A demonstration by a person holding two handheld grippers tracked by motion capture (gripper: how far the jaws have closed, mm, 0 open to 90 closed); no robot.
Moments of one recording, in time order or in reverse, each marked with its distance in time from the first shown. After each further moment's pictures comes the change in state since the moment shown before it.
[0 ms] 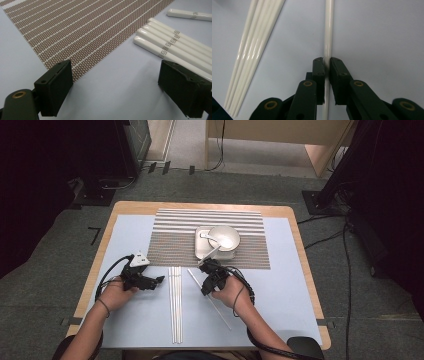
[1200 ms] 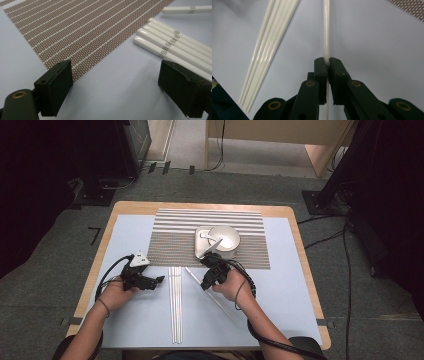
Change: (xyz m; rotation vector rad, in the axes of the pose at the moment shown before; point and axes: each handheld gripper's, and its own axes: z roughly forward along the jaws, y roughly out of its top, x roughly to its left) left arm 0.000 0.000 0.000 0.001 0.000 0.000; right arm -0.005 0.012 -0.017 -0.008 0.051 0.005
